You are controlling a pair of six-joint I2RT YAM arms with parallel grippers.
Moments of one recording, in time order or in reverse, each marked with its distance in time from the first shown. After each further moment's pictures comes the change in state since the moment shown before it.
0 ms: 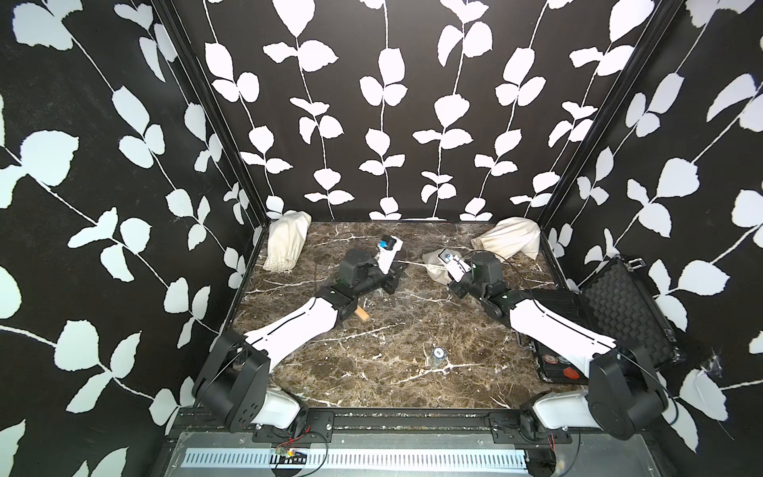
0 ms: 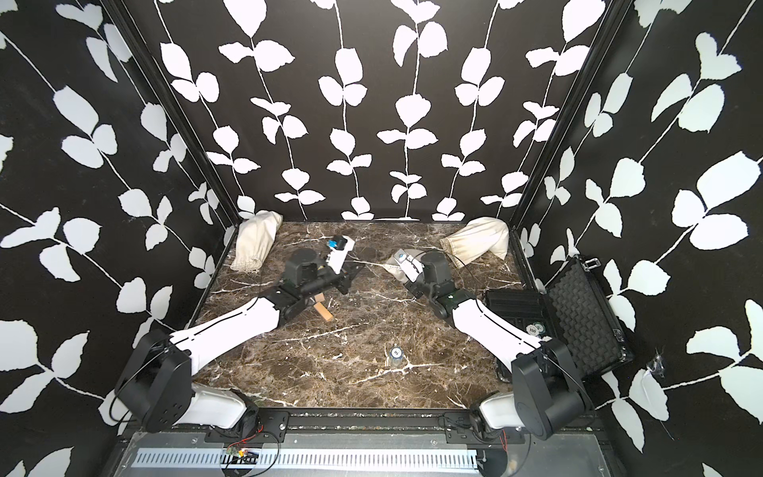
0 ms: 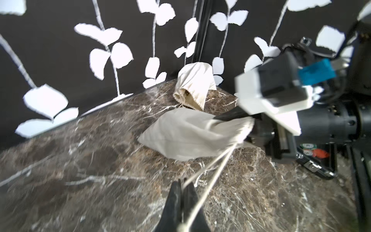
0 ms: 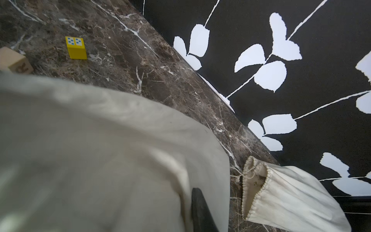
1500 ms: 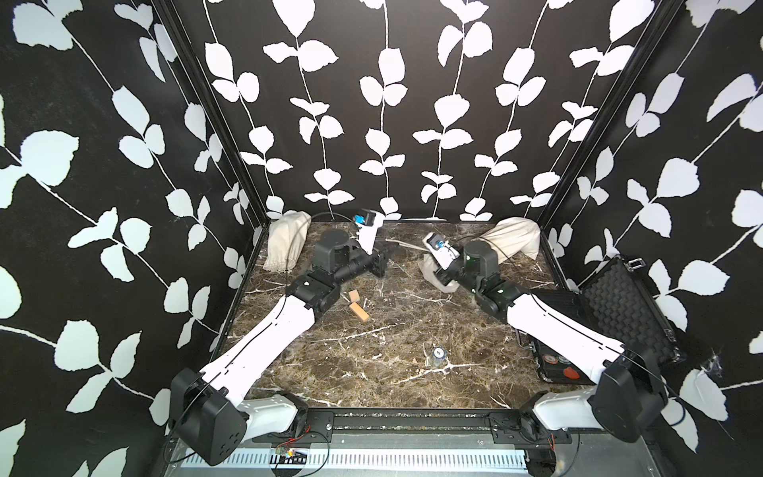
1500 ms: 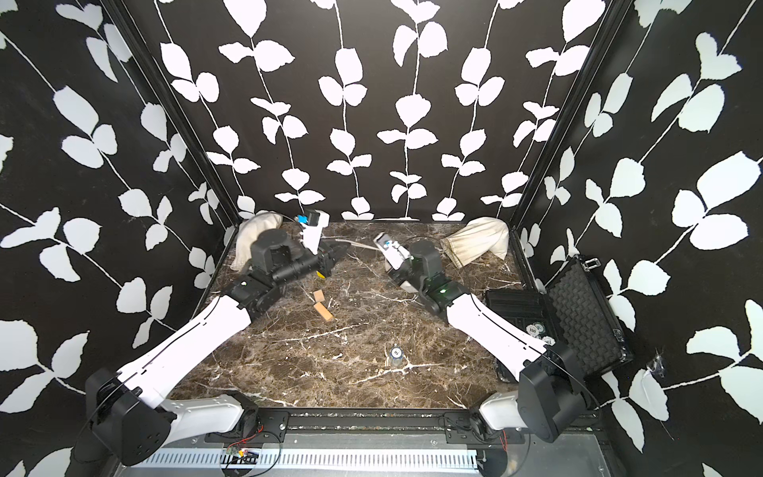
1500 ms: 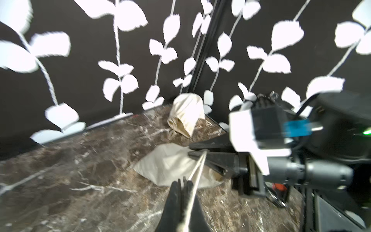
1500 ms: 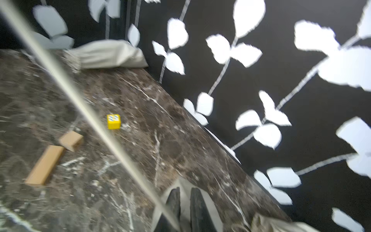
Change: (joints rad) left arm 0.048 -0.161 0.230 -0.246 0.014 -0.133; right arm 0.083 0.010 0.174 -0.007 0.007 0.065
